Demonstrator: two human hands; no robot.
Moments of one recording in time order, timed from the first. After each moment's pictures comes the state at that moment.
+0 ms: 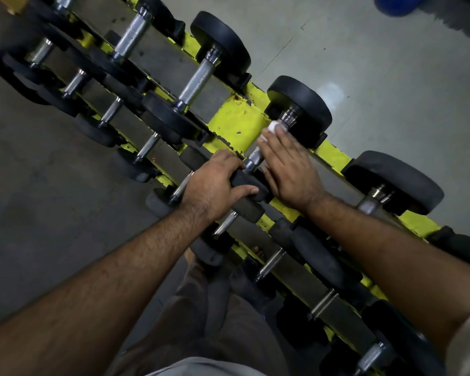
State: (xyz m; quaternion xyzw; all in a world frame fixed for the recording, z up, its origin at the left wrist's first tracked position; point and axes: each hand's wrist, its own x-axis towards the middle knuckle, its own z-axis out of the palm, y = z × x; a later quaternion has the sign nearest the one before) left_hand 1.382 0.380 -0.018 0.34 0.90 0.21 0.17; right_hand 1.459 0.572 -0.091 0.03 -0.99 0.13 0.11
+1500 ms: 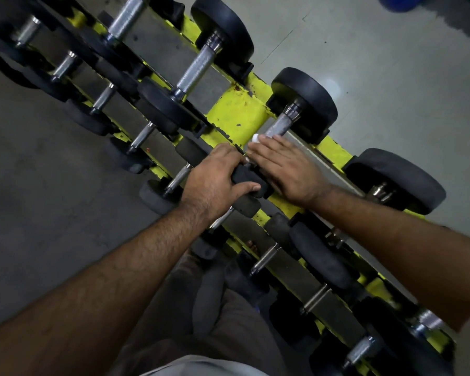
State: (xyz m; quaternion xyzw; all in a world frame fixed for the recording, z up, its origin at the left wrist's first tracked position) left_hand 1.389 0.380 -0.024 0.33 0.90 0.24 0.16; right_hand 1.459 0.583 -0.087 0.19 -0.97 0.14 0.05
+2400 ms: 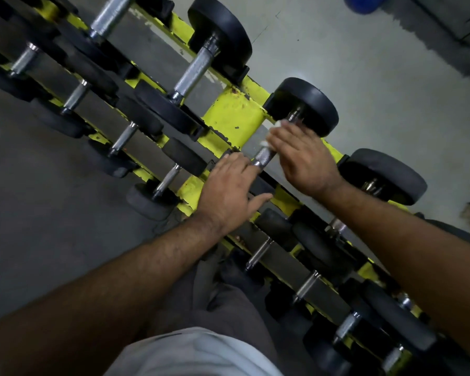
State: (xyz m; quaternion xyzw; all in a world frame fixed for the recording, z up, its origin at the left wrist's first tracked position) left_hand 1.391 0.373 -0.029 0.42 0.86 0.22 0.17; right_hand 1.448 0.587 -0.052 0.03 -1.00 0.08 0.03
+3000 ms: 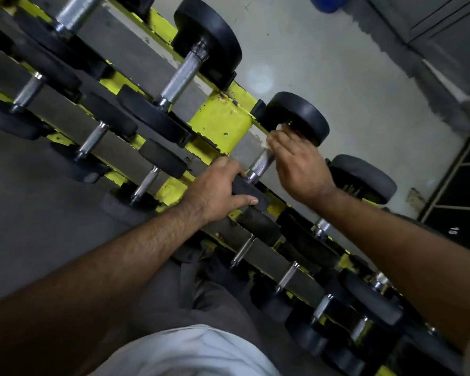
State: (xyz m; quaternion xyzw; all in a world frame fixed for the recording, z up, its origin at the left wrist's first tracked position) left_hand 1.343 0.369 -0.022 0.35 0.80 0.30 0.37; right_hand 1.441 0.572 -0.021 -0.09 -0.99 0.05 -0.11
